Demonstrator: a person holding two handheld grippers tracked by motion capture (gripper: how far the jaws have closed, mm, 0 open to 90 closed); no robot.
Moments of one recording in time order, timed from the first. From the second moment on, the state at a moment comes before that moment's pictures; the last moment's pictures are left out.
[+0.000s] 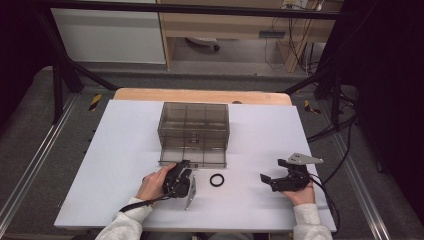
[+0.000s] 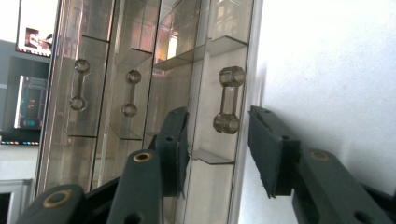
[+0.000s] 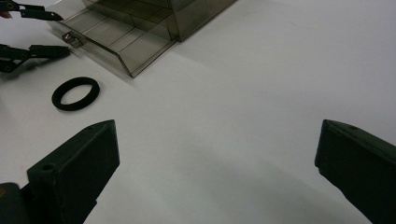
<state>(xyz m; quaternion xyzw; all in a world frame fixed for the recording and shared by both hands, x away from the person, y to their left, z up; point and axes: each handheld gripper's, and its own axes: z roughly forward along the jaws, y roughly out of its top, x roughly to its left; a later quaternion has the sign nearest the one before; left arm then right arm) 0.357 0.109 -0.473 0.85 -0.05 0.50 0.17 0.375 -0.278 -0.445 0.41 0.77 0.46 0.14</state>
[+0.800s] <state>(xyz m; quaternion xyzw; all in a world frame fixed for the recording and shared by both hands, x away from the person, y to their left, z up) 0.355 0.120 -0.454 0.87 0.05 0.43 0.25 0.375 -0.278 -0.445 0.41 0.77 0.46 0.14</state>
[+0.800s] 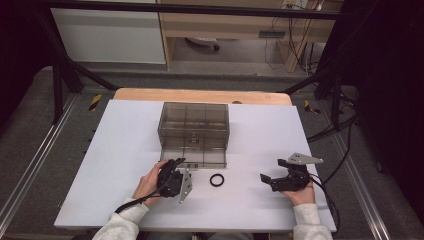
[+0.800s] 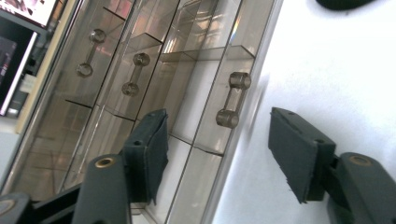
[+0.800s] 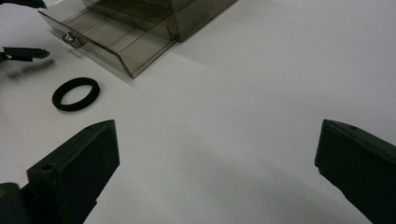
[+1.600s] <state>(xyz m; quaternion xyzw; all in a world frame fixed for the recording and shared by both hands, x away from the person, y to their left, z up) 0.356 0.132 -0.439 0.87 0.18 0.31 0.34 0.375 -0.278 -0.445 0.41 0.77 0.47 0.14</state>
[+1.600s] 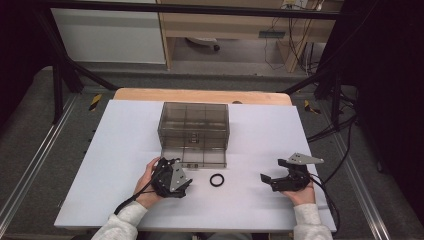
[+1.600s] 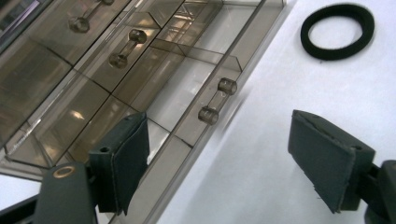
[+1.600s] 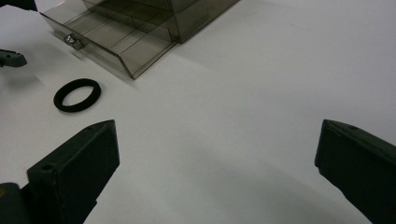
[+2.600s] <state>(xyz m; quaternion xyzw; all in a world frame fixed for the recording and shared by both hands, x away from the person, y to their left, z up) 0.355 0.129 -0.429 0.87 0.24 0.23 0.37 0.375 -0.278 -0.445 0.41 0.77 0.47 0.14</state>
